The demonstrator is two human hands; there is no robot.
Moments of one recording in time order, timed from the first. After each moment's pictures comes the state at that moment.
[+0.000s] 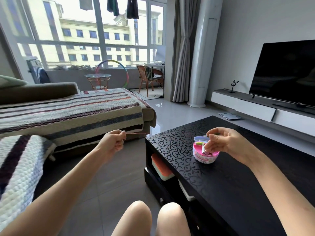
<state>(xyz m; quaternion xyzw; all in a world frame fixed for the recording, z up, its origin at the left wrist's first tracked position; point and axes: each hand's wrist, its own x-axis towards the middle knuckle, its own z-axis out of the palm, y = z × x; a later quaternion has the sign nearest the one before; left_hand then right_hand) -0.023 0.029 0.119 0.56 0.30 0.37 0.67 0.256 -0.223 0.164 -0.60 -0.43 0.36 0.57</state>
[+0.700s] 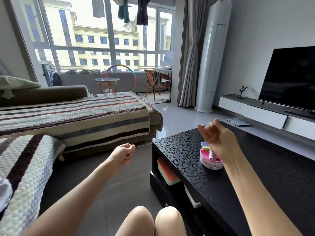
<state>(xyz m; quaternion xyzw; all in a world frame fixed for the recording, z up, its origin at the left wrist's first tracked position) -0.024 0.031 0.079 0.56 0.36 0.34 0.67 0.218 -0.163 0.169 -0.26 -0.18 0.42 0.85</state>
